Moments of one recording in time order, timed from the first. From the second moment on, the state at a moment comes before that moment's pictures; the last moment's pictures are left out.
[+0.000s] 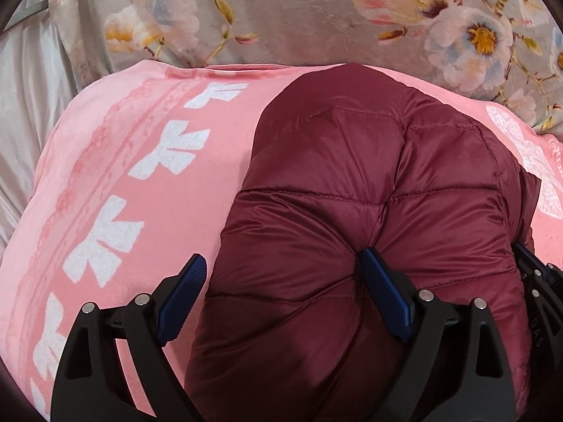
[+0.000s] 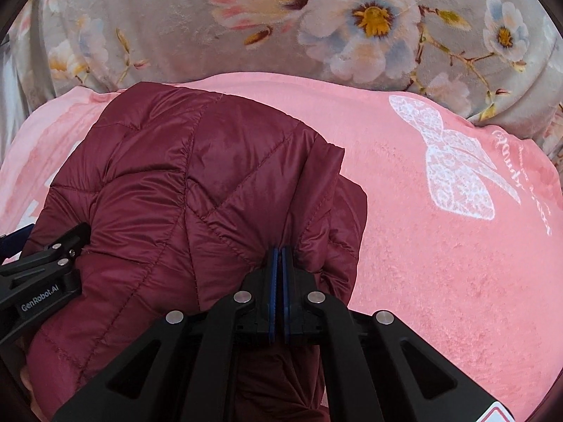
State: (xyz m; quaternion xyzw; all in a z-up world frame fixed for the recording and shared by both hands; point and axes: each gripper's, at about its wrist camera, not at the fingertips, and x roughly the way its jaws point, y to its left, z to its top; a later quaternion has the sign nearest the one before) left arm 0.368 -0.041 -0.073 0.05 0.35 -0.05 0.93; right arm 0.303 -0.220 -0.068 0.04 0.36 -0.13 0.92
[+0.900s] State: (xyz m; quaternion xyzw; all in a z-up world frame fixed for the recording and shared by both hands) left arm 0.226 0.020 -0.060 0.01 0.34 -0.08 0.94; right arm 0.123 -0.184 -0.047 0.06 0.34 -0.15 0.93
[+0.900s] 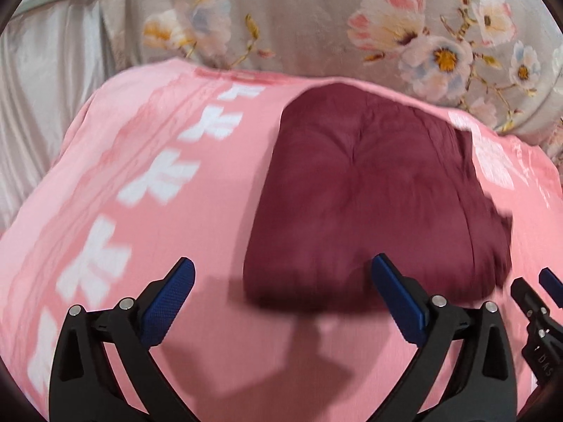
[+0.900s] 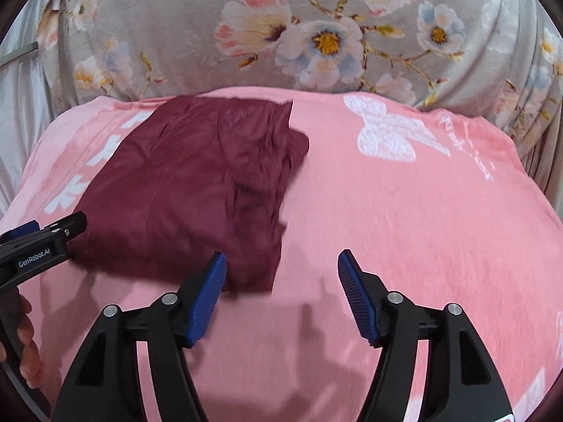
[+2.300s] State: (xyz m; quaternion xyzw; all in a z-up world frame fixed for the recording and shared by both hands) left arm 0.156 0.011 -0.099 0.06 0.35 -0.05 0.93; right arm 0.075 -0.150 -0.073 0.03 0.36 -0.15 0.92
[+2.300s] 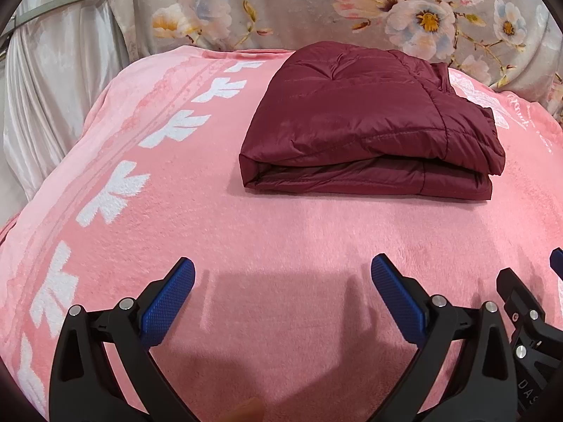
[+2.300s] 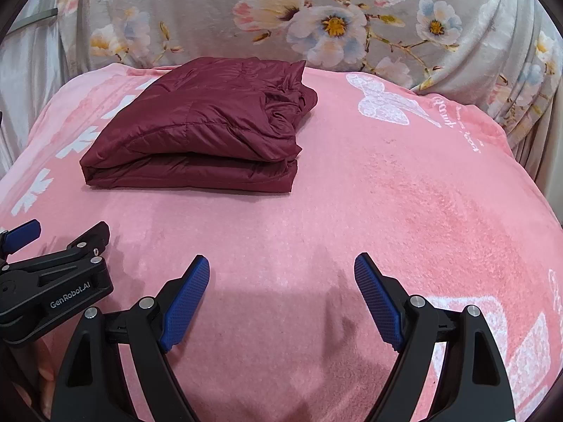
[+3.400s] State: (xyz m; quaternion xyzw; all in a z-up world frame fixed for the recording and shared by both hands) left arm 0.148 0.002 -0.094 0.08 0.33 -0.06 0.94; right arm 0.075 -0.141 -0.072 0.01 0.35 -0.15 0.92
